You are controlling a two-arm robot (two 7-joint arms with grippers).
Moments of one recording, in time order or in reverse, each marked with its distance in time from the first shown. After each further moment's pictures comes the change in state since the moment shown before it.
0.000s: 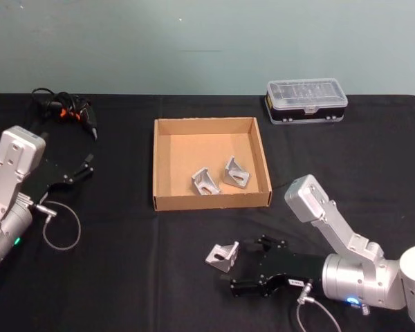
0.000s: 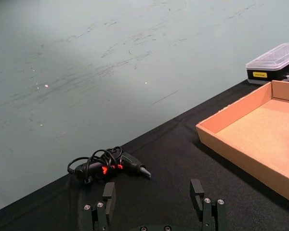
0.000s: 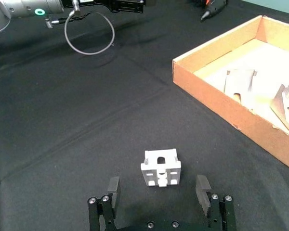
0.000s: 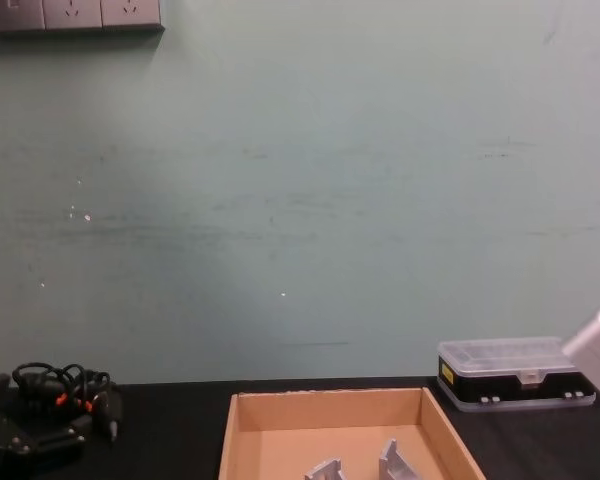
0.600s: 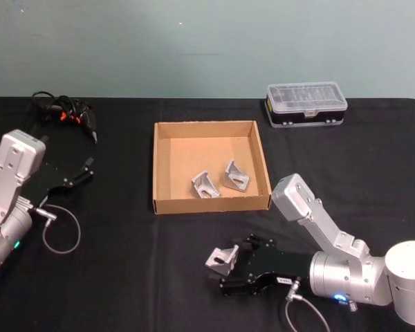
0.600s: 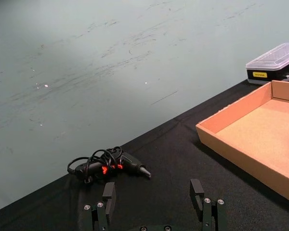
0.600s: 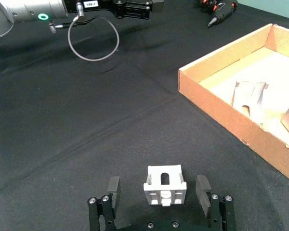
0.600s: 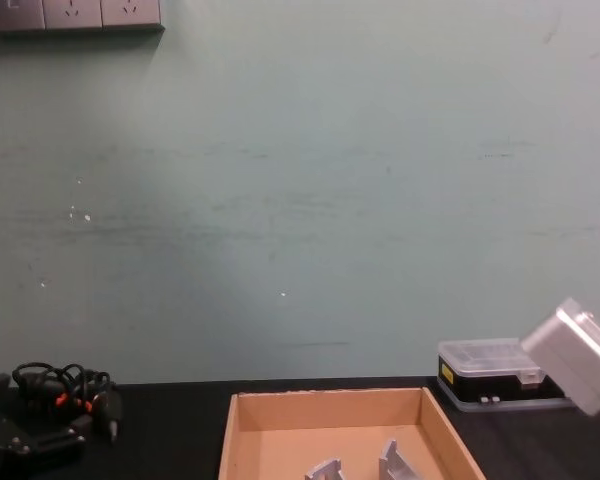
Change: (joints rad) left arm 0.000 0.000 0.000 0.000 0.000 0.000 0.000; right arm 0.047 -0.040 -0.030 0.043 -0.019 -0.007 0.016
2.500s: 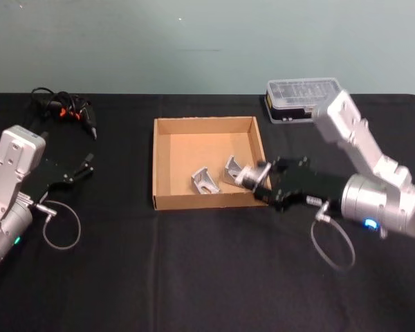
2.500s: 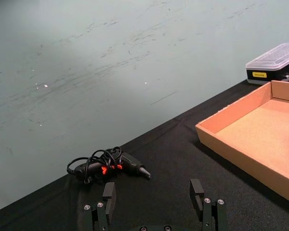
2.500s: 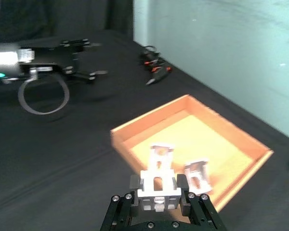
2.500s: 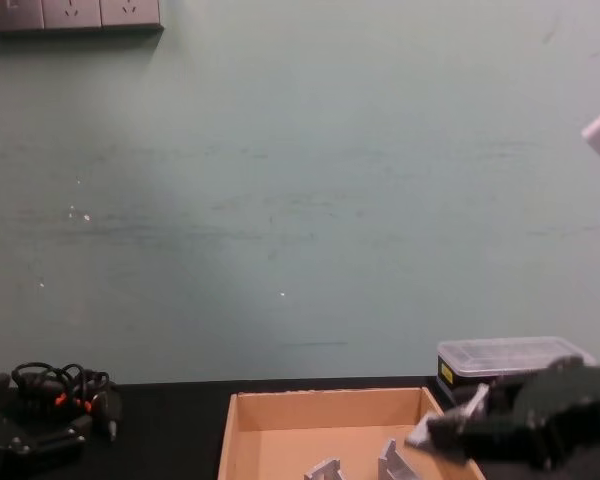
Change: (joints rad) left arm 0.000 0.000 0.000 0.000 0.000 0.000 0.000; right arm 0.078 0.047 0.117 -0.092 -0.007 0.013 -0.063
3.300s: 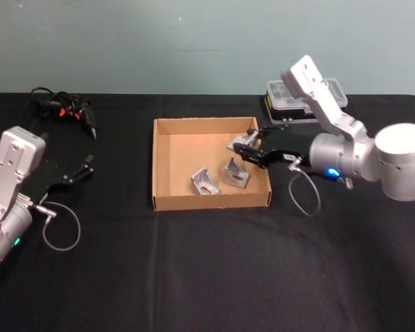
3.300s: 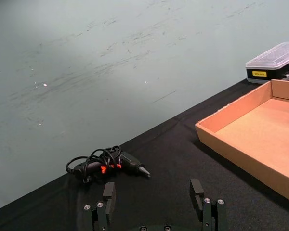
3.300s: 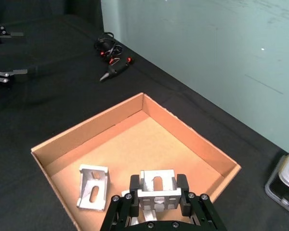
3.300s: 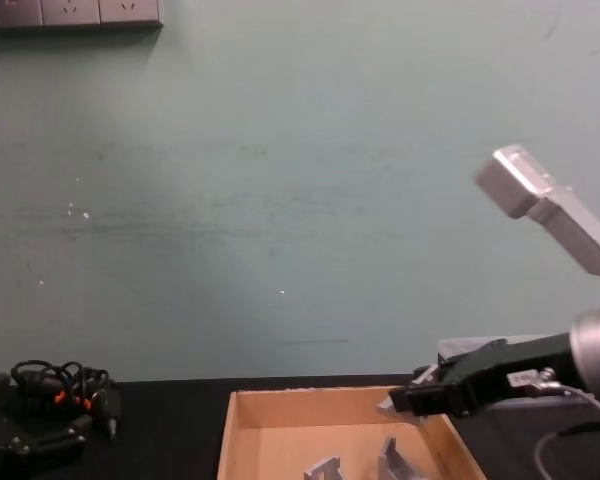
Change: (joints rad) left arm 0.000 0.000 0.000 0.000 0.000 0.000 0.000; right arm 0.332 -0.229 -0.090 0.521 -0.093 -0.056 0.075
